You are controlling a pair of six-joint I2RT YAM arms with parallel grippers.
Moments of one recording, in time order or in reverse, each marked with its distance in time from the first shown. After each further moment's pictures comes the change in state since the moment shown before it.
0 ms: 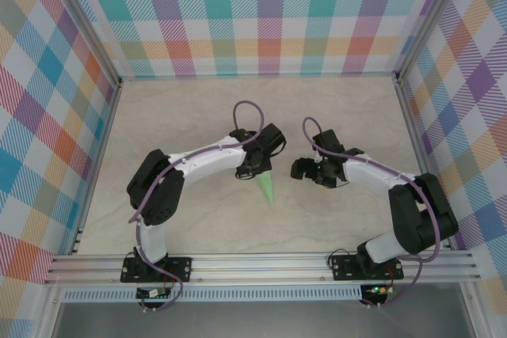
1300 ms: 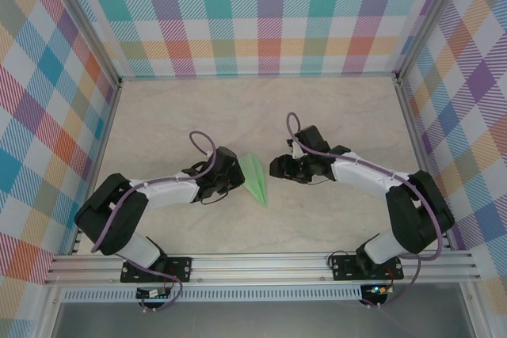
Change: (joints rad) left arm 0.166 -0.371 -0.787 0.845 0.240 0.019; right arm 0.173 0.035 0.104 0.090 -0.227 0.090
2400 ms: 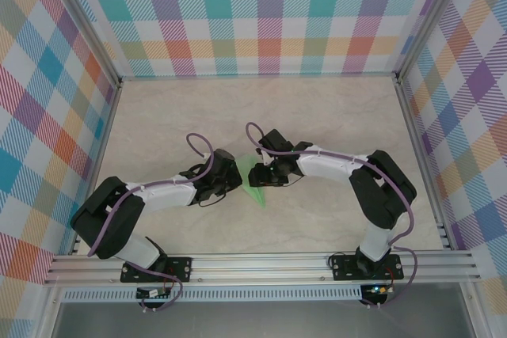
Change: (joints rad) left arm 0.000 -0.019 -0.022 -0.002 -0.016 -0.004; right arm 0.182 0.251 0.211 -0.085 0.094 -0.065
